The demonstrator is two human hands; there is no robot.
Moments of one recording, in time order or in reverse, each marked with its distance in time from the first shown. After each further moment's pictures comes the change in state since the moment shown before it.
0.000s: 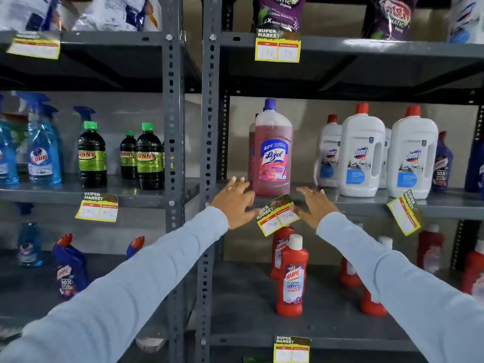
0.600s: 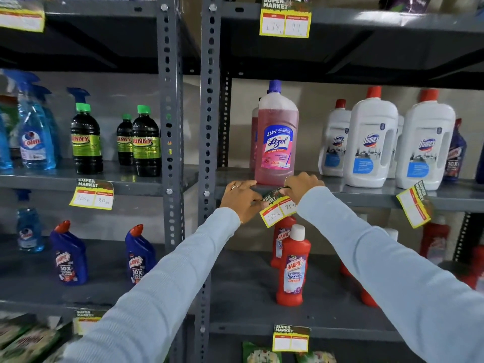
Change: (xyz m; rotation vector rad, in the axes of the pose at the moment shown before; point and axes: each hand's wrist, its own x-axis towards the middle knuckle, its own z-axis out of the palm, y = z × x) left_hand 0.015 0.005 0.040 -0.256 -0.025 -0.195; right_hand 0.020 -0.045 -0.009 -0.313 -0.068 -0.045
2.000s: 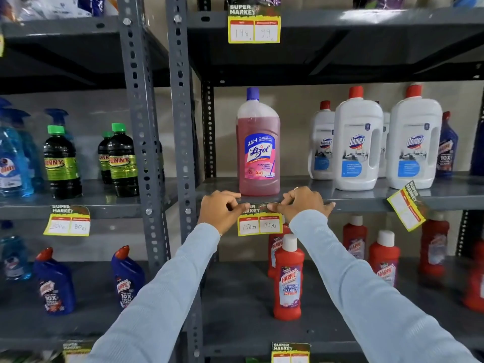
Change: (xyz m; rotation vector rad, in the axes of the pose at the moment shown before) left_hand 0.004 0.005 -0.009 -0.319 0.225 -0.153; right_hand 0.010 0.022 0.037 0.498 0.173 0.420
